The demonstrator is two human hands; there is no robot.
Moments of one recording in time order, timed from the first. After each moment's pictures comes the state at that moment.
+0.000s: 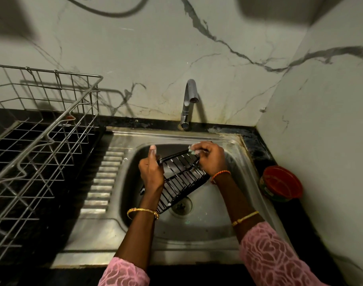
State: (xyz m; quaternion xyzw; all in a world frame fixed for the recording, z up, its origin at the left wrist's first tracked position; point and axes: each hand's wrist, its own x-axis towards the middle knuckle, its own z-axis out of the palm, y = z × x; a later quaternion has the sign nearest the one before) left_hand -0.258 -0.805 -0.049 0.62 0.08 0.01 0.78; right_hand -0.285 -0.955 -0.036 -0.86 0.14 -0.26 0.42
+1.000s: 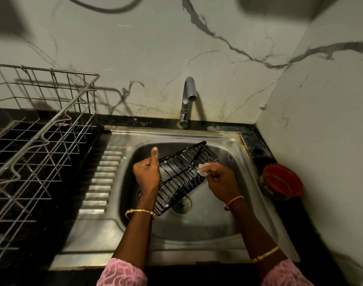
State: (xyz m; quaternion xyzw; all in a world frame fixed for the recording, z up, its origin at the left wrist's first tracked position) left_hand -0.249 -0.802 -0.068 0.66 0.03 0.06 0.75; right_hand -0.337 -0.969 -0.081 -0.88 0.10 -0.22 0.42
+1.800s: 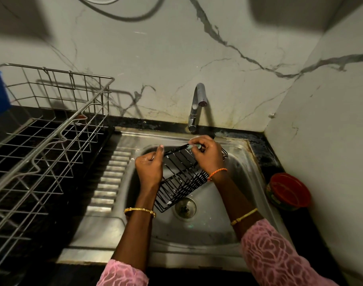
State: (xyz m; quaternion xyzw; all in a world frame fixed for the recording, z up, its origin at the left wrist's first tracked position) left_hand -0.245 -0.787 -0.042 0.64 -0.03 0.09 0.77; right_hand -0.263 -0.940 -0.029 -0.84 0.06 -0.30 0.45
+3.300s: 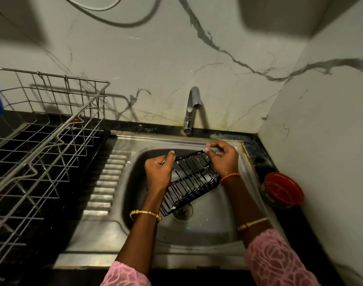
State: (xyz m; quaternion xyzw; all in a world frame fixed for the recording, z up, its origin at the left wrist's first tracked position) left_hand -0.255 -0.804 -0.047 0.65 -0.11 0.06 0.75; right_hand -0.292 -0.973 -0.029 -0.78 0.19 -0.34 0.49
